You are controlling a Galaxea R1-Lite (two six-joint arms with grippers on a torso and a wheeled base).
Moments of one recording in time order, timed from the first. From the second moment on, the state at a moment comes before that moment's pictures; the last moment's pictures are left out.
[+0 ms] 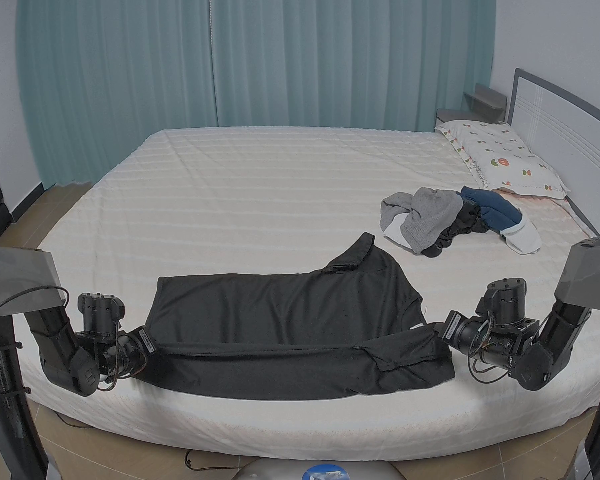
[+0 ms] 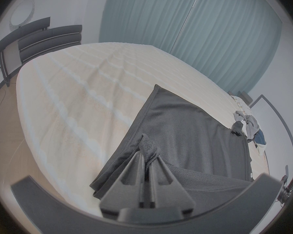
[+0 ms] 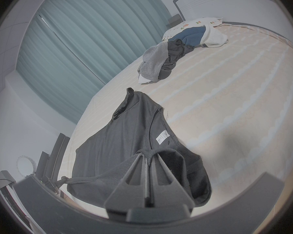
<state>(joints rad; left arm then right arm) -0.03 2.20 -0.46 -1.05 0.07 -0.55 0.28 2.15 -0.49 -1.11 -0.01 0.71</state>
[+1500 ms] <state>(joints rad) 0.06 2.19 -0.49 -1.03 -0.16 -0.85 0.41 2.18 -0.59 -0.89 0.02 1.05</state>
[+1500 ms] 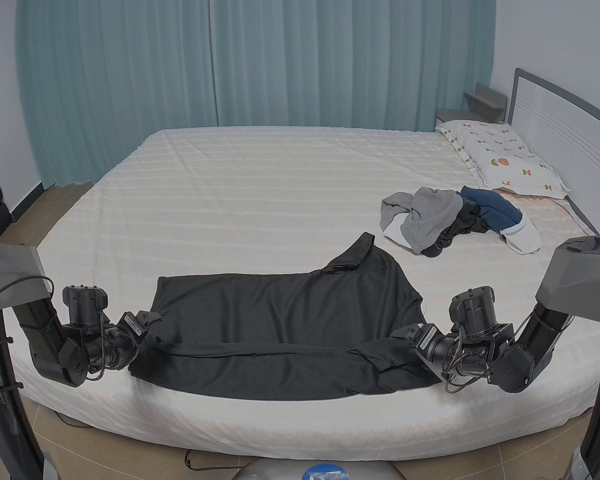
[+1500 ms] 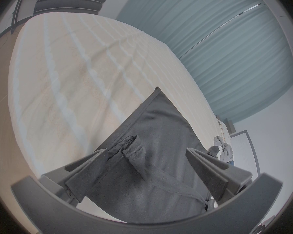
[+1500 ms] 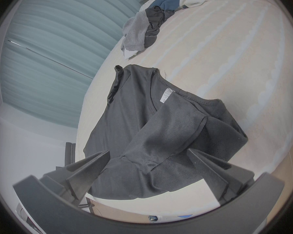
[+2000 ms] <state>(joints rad) 0.05 2.22 -0.50 -1.04 -0.16 -0.85 0.40 2.24 -0.64 -0.89 -0.01 1.05</state>
